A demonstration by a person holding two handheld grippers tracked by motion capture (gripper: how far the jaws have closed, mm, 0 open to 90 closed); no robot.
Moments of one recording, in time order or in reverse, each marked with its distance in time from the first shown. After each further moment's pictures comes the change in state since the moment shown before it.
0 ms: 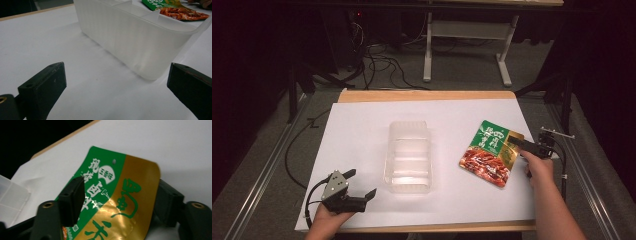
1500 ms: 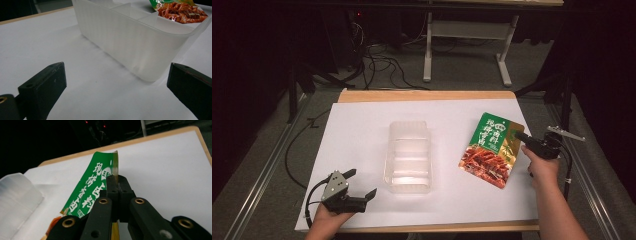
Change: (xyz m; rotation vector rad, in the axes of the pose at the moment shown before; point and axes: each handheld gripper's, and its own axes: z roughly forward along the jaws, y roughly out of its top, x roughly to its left) left arm -0.001 0.002 -0.001 -0.012 0.003 0.011; right arm 0.043 0.003 -0.038 -0.179 0.018 -0.196
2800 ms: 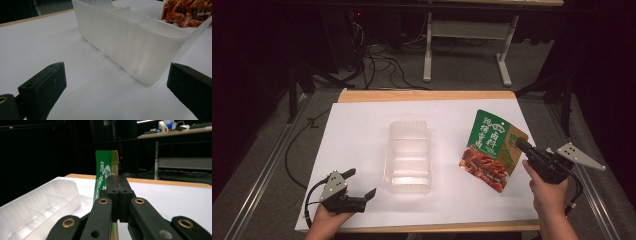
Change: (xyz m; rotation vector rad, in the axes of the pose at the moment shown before) left arm 0.000 0.000 -0.002 -0.019 -0.003 -0.009; right arm 0.098 -0.011 -0.077 -0.231 0.093 -0.278
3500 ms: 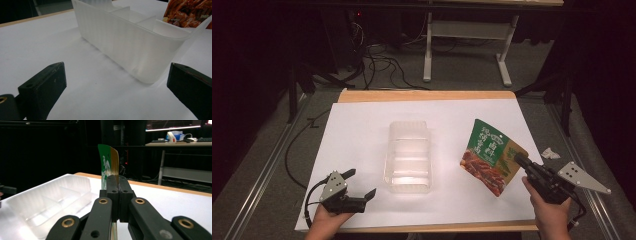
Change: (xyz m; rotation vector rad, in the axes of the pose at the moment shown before) left arm 0.000 0.000 -0.001 0.002 -0.001 0.007; right arm 0.034 -0.012 -0.031 -0.032 0.046 -0.091
